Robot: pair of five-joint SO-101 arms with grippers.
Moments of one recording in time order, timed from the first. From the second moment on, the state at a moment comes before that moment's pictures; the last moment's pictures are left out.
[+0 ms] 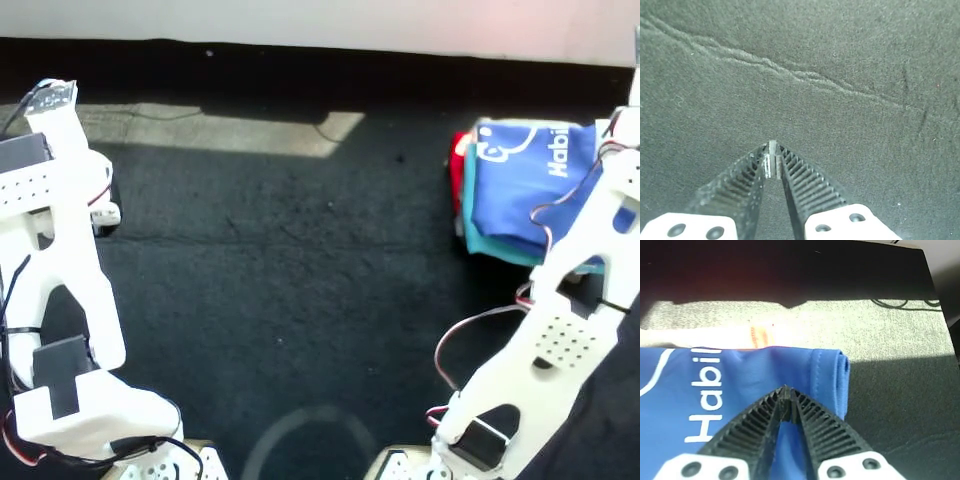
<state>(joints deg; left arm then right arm) -25.7 1.1 -0.9 82.9 -2.8 27.5 40.4 -59.0 66.9 28.5</state>
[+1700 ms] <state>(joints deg) -15.3 -102.9 88.0 63.4 -7.1 0.2 -83.1 59.3 77.3 11.6</state>
